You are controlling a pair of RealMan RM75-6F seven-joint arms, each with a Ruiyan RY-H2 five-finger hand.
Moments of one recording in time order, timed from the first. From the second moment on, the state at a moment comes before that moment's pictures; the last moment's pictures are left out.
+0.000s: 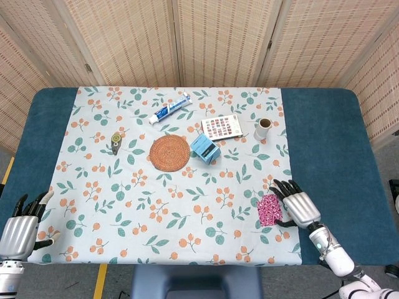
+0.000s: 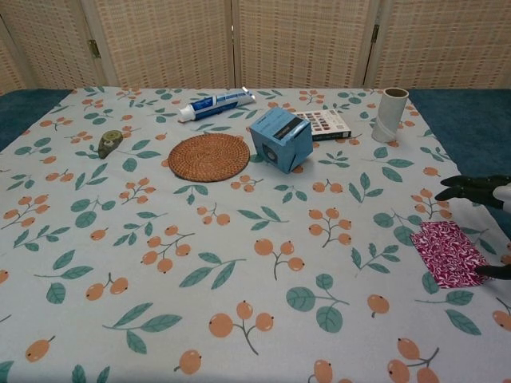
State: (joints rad) left arm -0.09 -1.19 -0.02 -1.57 1.50 1.45 0.10; right arm 0.40 -1.41 -0.02 -1.32 -1.48 1.04 -0.09
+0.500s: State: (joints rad) left arm -0.09 -1.19 -0.02 -1.56 1.49 1.44 0.09; right arm 0.43 -1.44 0.00 -1.29 -1.45 1.00 -0.11
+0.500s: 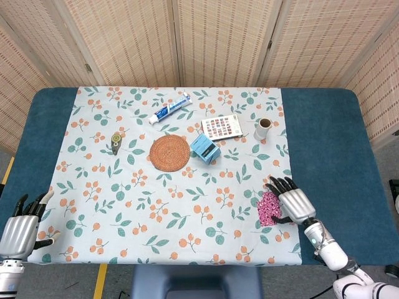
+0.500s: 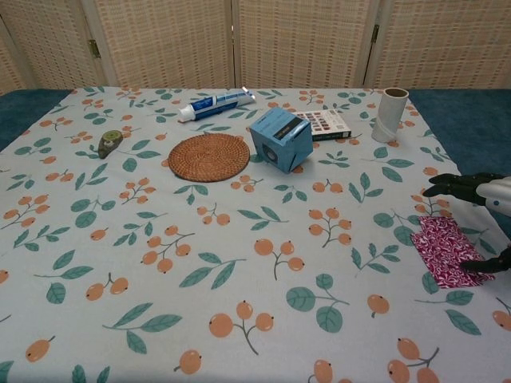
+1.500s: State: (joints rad) left arm -0.10 -1.20 -0.02 -1.56 1.47 1.42 0.10; right arm 0.52 -1.51 0.08 -1.16 -1.35 0.91 -0.13
